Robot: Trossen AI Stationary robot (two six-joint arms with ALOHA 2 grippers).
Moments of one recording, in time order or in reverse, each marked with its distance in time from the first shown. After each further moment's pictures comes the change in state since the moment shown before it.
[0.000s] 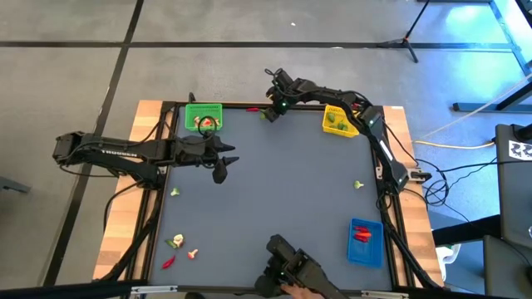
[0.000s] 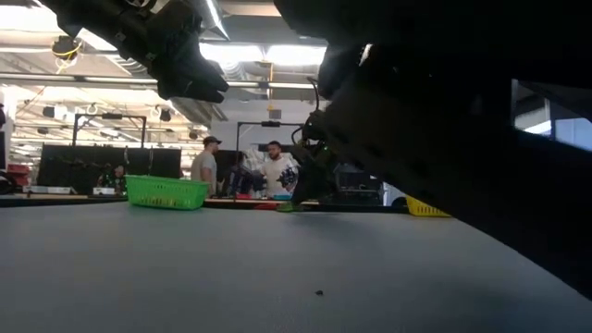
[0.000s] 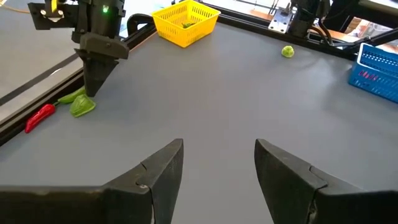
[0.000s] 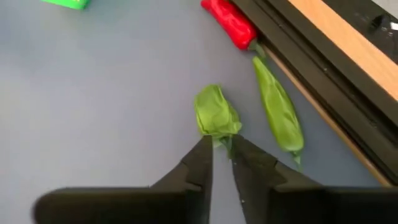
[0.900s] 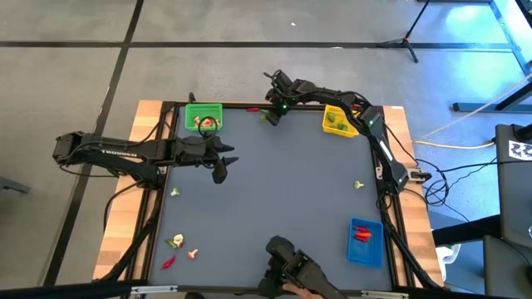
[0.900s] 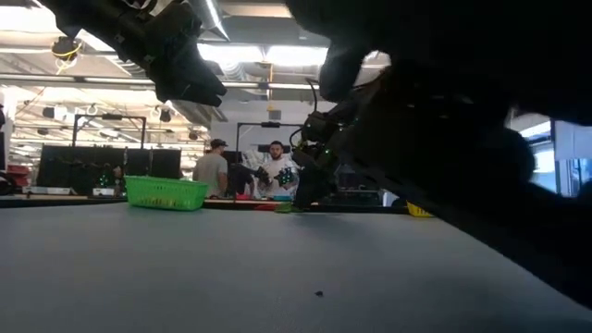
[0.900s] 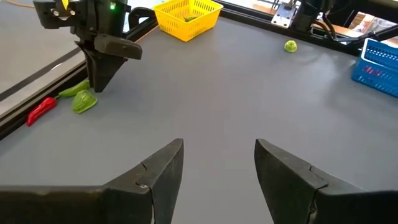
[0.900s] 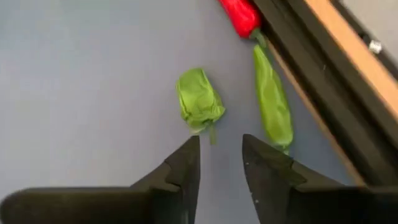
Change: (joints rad) left arm 0.000 0.000 0.000 -0.021 -0.001 -0.011; right arm 0.003 -0.001 0.000 -0.035 0.072 -0.177
